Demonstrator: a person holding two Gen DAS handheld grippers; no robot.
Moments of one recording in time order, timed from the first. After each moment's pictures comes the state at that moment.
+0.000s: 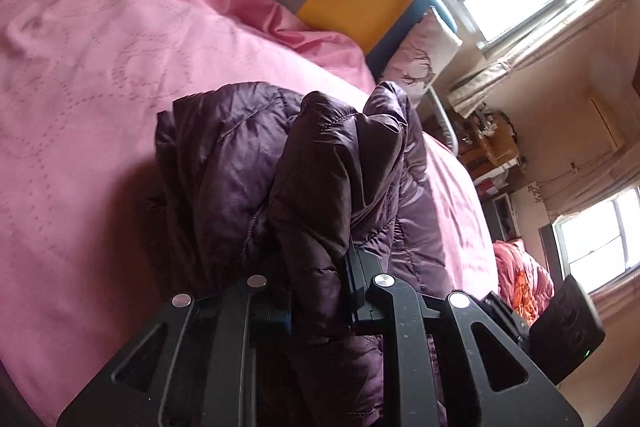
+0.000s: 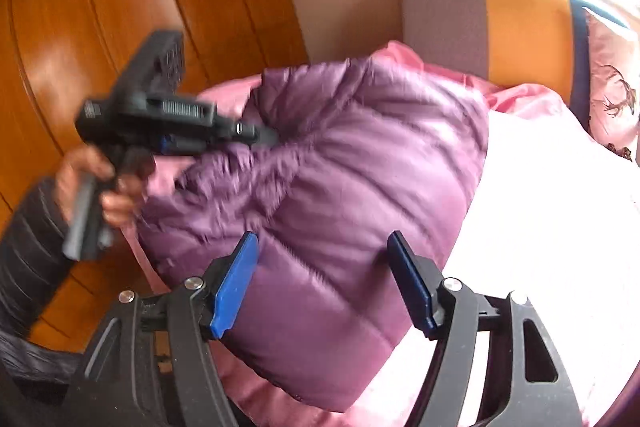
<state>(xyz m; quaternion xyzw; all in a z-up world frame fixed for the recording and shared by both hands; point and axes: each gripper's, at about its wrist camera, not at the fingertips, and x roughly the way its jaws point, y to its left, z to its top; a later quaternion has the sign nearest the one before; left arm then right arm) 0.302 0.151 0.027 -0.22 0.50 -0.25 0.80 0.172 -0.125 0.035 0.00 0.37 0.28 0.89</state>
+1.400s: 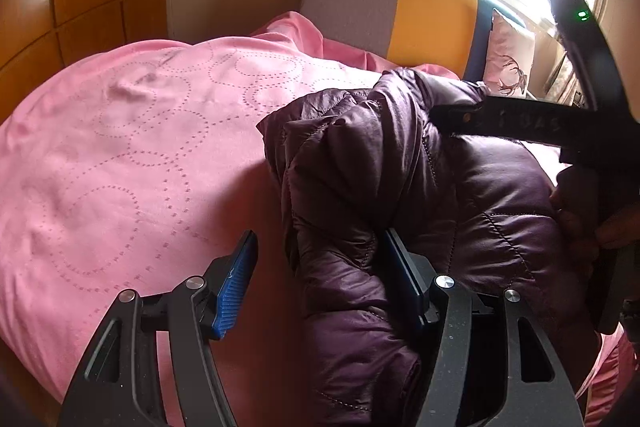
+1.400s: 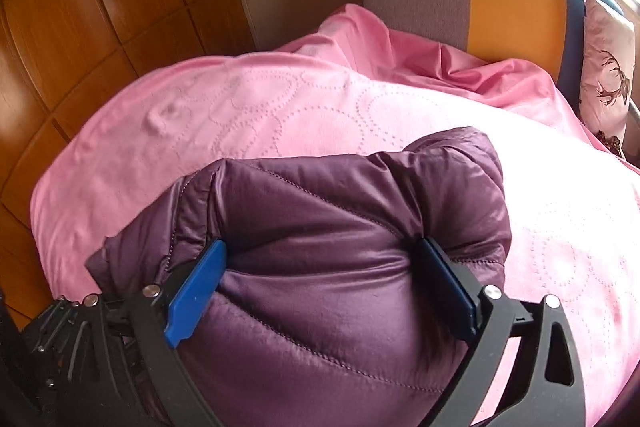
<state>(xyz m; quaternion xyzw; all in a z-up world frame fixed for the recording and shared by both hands) 0.229 0.160 -0.013 -0.05 0.40 -0.07 0.91 0.368 -0.082 0.009 0.01 0.44 0.17 0.88</state>
